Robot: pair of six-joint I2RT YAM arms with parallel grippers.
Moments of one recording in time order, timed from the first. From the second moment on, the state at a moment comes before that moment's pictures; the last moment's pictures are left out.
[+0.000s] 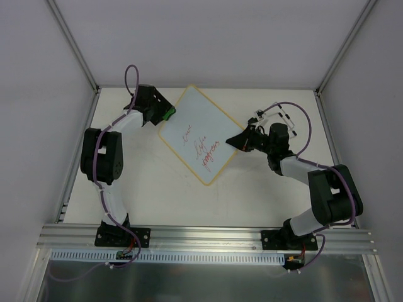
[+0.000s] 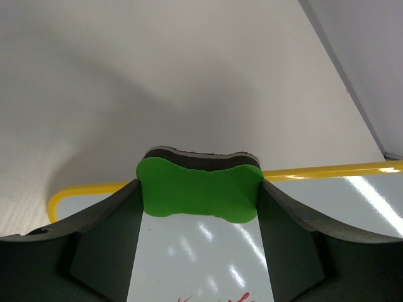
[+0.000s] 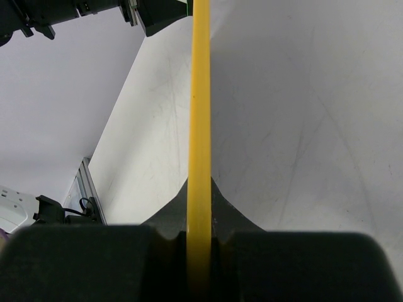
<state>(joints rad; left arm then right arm) -0.19 1.95 1.42 -0.18 0.04 -0.95 0.28 1.52 0.64 0.61 -0.70 0.65</state>
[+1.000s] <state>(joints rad) -0.27 2.00 1.57 -0.23 -0.01 -0.94 0.29 1.52 0.65 0.59 -0.67 0.66</state>
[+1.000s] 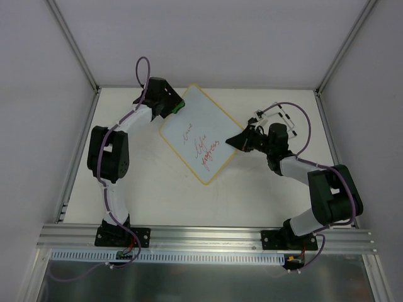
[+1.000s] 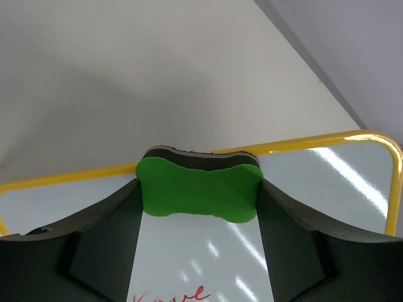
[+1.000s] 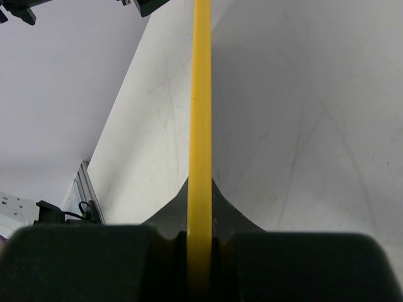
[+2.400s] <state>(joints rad) -0.45 1.78 1.12 -0.04 -0.05 -0.98 0.29 1.52 0.65 0.59 -0.64 0.66</state>
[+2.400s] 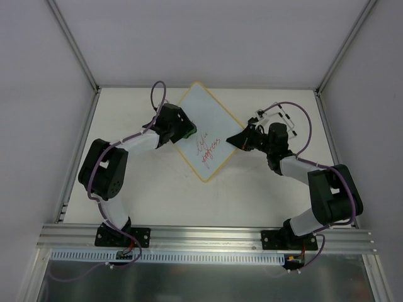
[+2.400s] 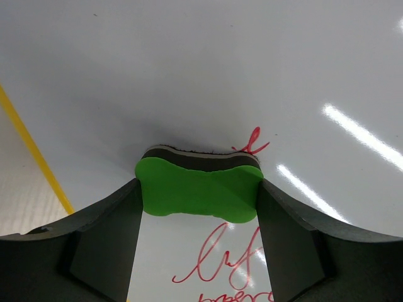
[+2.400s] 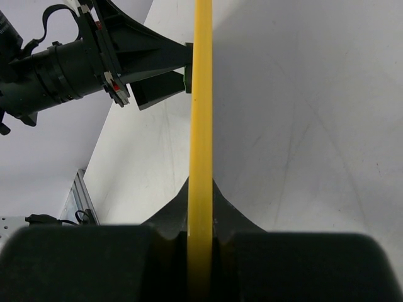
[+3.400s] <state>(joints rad) -0.34 1.85 1.22 -0.15 0.02 -1.03 0.30 1.52 0.65 0.59 -0.63 0.67</state>
